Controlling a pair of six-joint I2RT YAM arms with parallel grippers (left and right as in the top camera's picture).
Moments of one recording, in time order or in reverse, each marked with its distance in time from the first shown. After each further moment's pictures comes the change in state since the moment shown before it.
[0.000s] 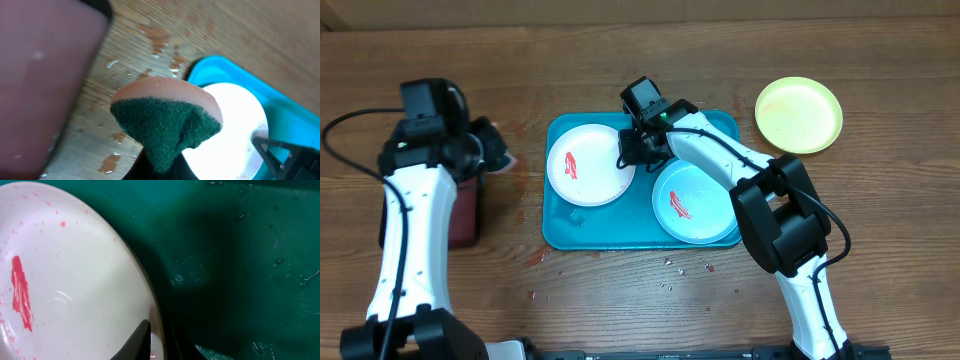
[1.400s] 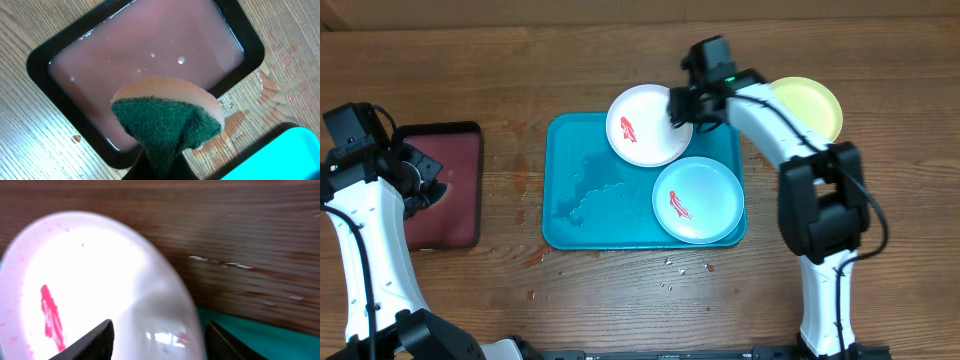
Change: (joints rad) left arm 0.296 -0.019 0.033 -0.159 -0.164 -0.167; right arm -0.238 -0.033 0.016 0.069 0.026 -0.176
